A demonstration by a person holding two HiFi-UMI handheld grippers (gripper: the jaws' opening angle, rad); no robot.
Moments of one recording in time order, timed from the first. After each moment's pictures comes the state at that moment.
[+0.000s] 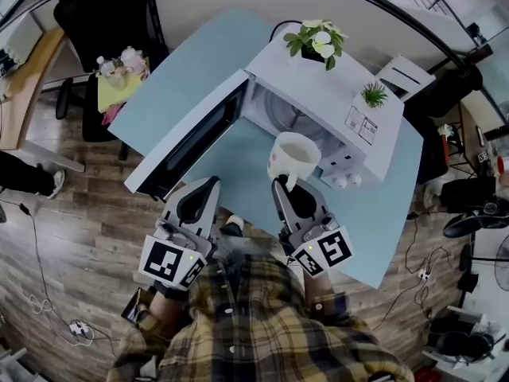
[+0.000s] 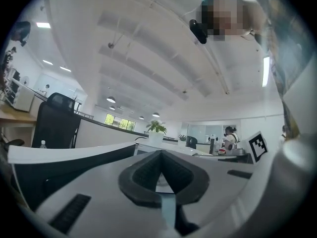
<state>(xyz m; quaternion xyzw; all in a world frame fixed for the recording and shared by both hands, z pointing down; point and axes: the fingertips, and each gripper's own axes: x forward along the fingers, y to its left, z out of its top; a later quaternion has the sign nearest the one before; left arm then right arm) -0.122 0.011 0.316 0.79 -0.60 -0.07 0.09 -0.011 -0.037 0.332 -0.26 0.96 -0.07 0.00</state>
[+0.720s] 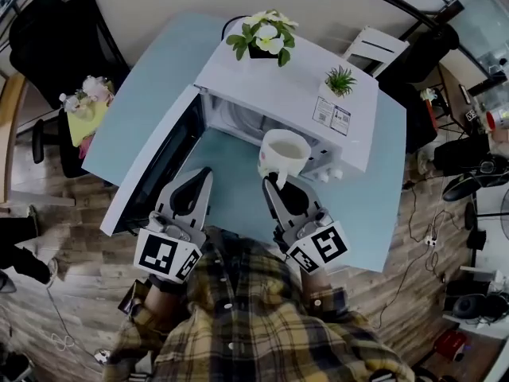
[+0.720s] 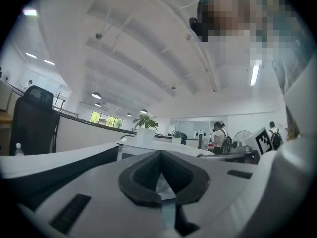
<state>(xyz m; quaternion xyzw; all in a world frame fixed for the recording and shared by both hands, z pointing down) -0.091 -0.069 0.321 0.84 -0.54 -0.04 0.08 0.023 -0.082 0.339 -0.32 0.95 -0.08 0.01</state>
